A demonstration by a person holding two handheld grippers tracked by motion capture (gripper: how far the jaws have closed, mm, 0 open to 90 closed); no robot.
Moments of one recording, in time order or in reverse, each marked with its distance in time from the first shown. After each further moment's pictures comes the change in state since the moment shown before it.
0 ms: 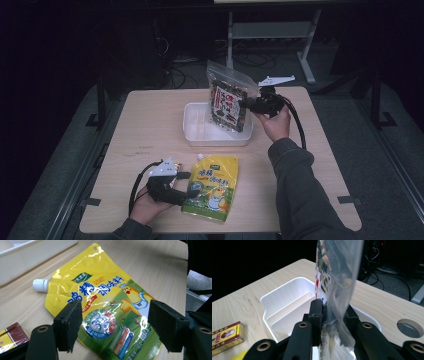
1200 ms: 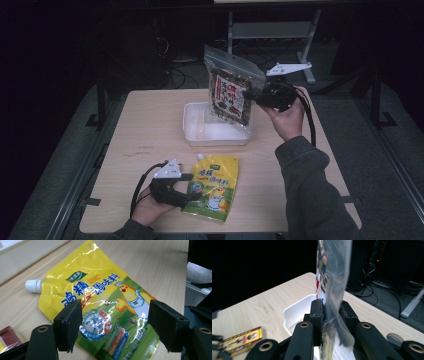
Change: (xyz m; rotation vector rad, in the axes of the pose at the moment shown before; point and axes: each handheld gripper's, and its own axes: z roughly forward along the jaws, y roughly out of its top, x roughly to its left) left arm -0.007 0.004 0.003 0.036 0.005 0.030; right arm 0.047 0.046 -0.062 -0.048 -0.026 -0.087
